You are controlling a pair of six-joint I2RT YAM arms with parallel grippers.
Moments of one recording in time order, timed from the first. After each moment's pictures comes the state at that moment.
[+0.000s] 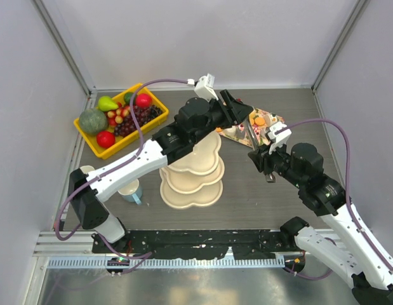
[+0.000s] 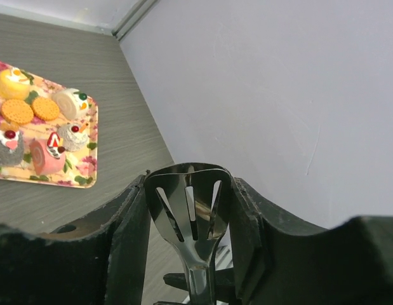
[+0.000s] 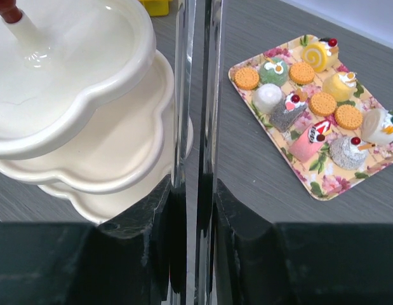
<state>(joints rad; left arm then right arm) -0.95 1.60 1.57 -0.01 -0.17 -0.84 0.54 0.67 0.88 -0.49 -0.06 -0.01</state>
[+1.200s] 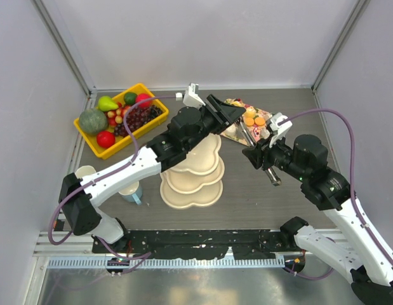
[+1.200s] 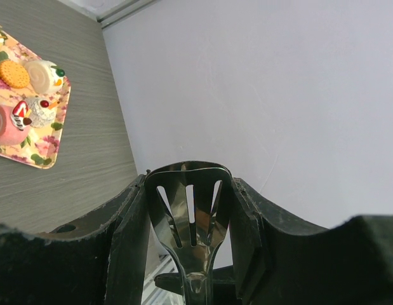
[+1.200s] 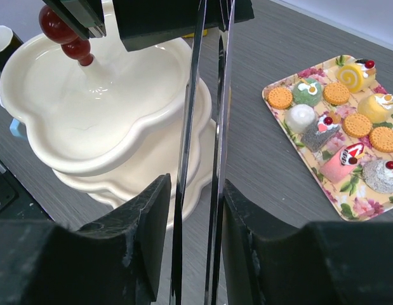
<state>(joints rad) -0.93 1.51 1.38 0.12 -0.21 -1.14 0.54 0.73 1.00 -0.52 -0.17 0.07</state>
